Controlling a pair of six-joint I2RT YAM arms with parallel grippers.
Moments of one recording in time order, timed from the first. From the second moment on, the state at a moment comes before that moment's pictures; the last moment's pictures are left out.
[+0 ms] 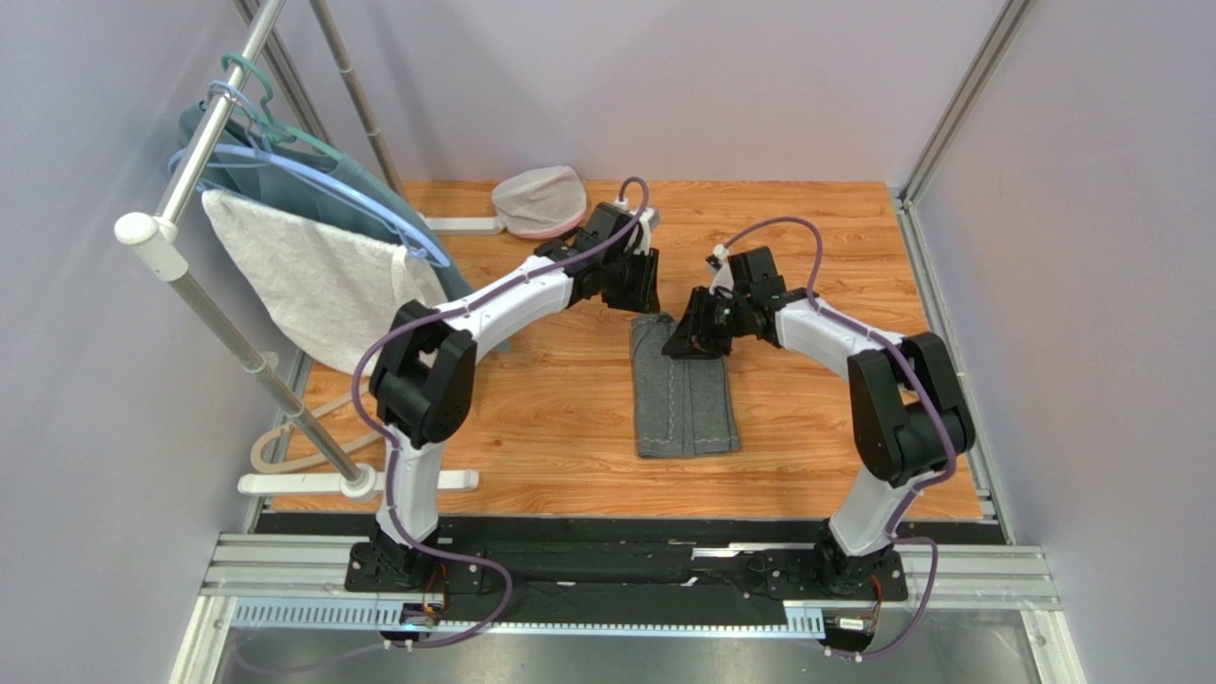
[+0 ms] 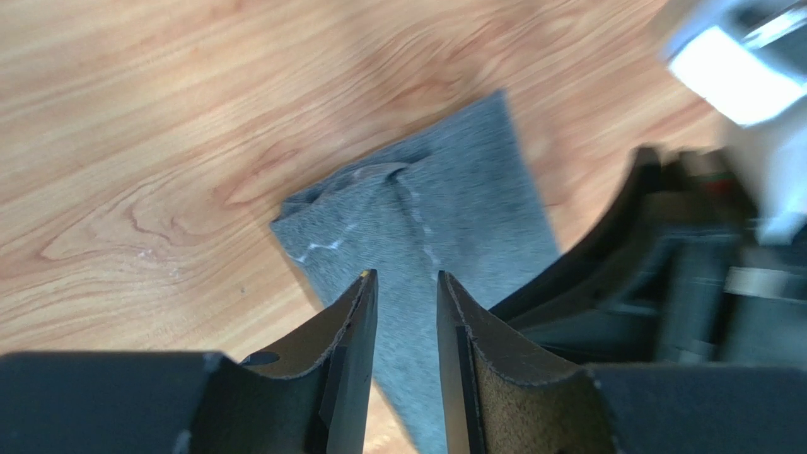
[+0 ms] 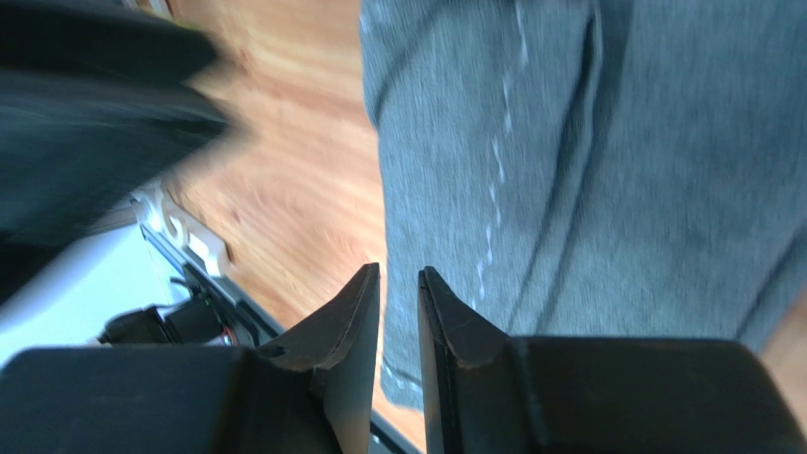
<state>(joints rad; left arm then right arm) -0.64 1.99 1.65 -0.41 0.20 -0.40 0.33 1.72 1.05 -0.27 -0.55 0.59</state>
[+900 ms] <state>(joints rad) -0.65 2.19 1.78 -0.49 0.14 -0.30 0.31 1.89 1.16 -0.22 -0.55 0.64</state>
